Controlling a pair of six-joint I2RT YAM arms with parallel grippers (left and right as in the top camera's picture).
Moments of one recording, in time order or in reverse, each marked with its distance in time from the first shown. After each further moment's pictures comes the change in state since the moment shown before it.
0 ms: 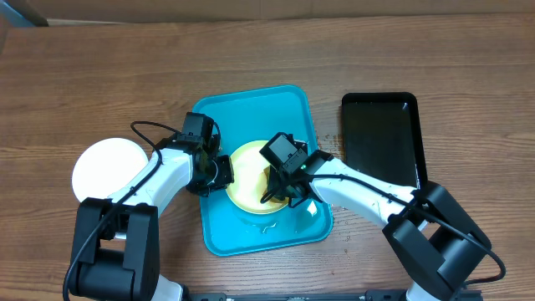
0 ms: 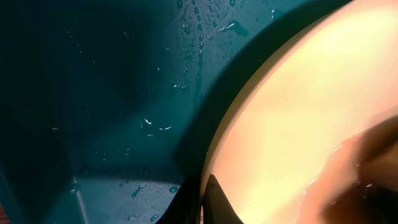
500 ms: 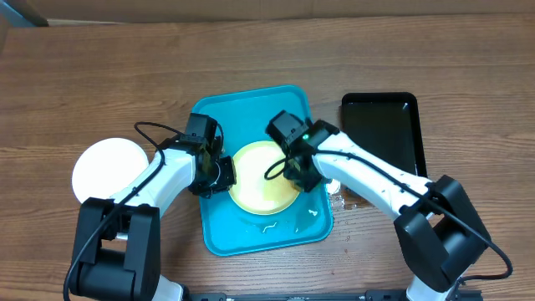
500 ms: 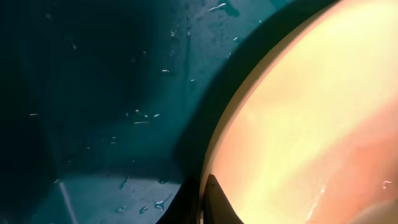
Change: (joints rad) left arm -0.016 0.000 0.000 -0.015 0.008 -0.016; right arm -0.069 0.022 0.236 -0.425 0.154 -0.026
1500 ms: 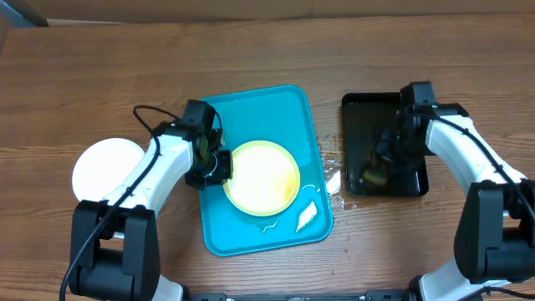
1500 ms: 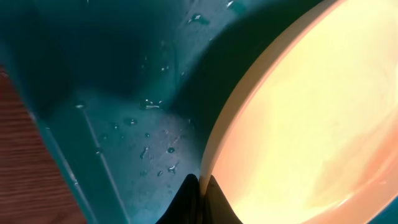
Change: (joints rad) left arm 0.006 0.000 0.177 -0.239 -0.030 0.154; right arm -0.677 -0.113 -0.201 0.092 -0.307 -0.400
